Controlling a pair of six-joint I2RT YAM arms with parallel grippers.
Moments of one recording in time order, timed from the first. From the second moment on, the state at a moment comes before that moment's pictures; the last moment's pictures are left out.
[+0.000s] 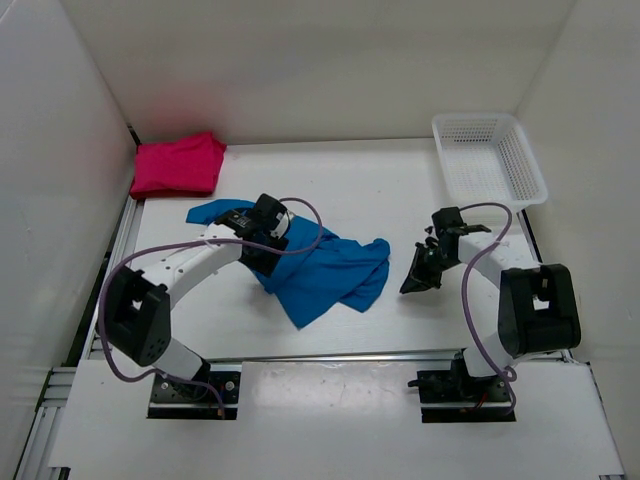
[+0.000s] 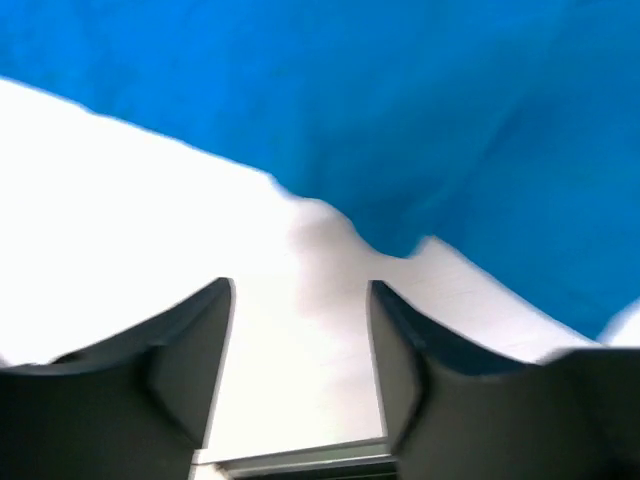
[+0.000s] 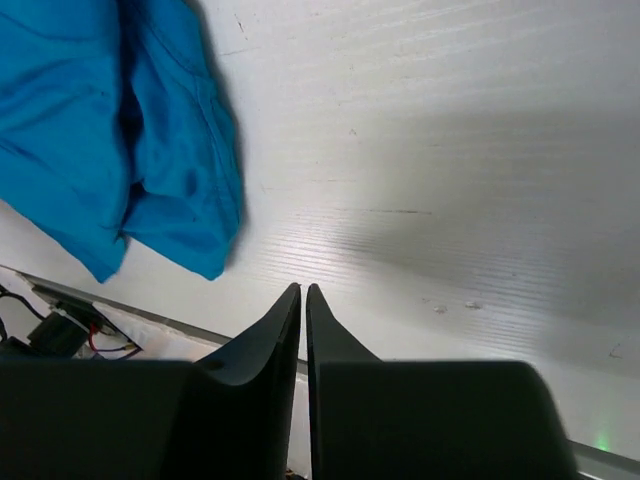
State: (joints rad) left arm -0.58 1.52 1.12 -0.80 -0.20 0.00; right arm 0.17 1.51 0.83 -0.69 -0.41 0.50
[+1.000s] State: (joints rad) left arm -1.07 1.69 0.99 -0.68 -0.19 0.00; right arm 0.24 1.80 1.03 -0.66 -0.48 0.55
